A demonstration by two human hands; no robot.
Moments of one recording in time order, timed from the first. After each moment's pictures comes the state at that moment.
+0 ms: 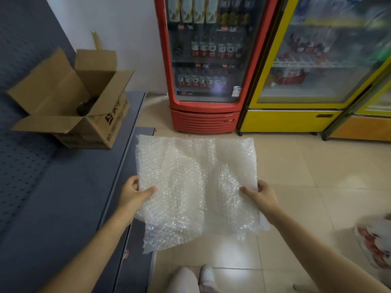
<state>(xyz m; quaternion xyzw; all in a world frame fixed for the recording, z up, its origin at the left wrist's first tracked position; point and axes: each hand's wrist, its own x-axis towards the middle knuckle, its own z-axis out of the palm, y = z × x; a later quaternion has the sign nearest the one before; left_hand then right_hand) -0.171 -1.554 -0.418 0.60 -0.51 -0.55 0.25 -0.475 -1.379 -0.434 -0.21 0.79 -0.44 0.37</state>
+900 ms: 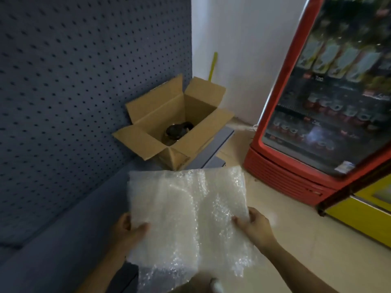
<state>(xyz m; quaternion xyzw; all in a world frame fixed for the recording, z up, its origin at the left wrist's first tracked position) -0.097 -1.613 -0.412 0.78 -0.27 -0.44 0.37 -0.431 -1.660 -0.435 -0.49 0.69 -0.26 0.46</state>
